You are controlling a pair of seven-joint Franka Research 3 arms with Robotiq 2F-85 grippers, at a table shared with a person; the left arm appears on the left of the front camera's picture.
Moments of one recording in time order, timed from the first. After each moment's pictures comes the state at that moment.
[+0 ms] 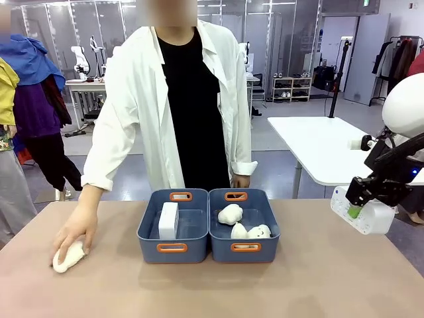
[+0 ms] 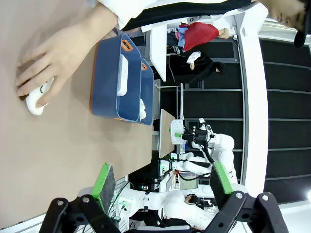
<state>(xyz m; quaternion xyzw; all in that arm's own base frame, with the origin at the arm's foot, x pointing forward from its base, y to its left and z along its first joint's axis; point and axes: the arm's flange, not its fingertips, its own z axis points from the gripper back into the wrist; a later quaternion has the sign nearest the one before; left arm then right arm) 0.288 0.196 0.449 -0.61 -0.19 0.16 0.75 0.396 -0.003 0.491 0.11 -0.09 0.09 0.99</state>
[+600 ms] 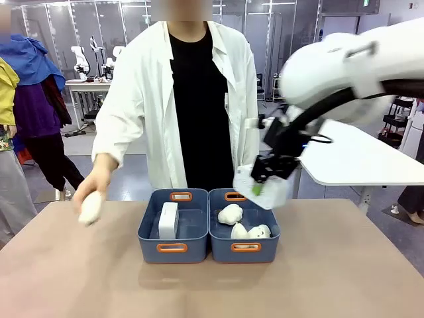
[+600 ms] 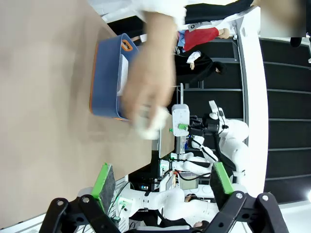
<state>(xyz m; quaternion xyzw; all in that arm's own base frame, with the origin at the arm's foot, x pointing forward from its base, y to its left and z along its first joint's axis) 0.288 0.196 0.449 -0.61 -0.19 0.16 0.75 0.452 0.217 0.525 0.15 -0.09 0.30 0.94</state>
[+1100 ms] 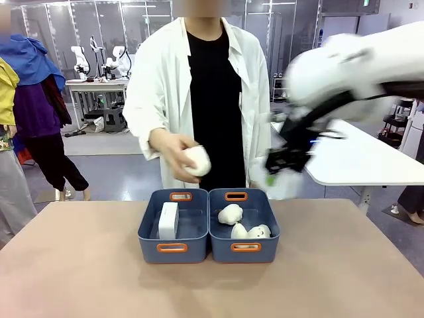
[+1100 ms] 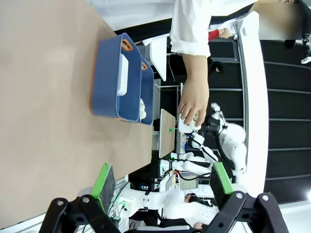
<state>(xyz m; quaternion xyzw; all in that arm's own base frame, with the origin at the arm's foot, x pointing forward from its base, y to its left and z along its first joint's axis) 0.288 0.196 0.449 -0.61 -0.19 0.16 0.75 0.441 0.107 0.539 0.18 -0.14 0.16 0.96</state>
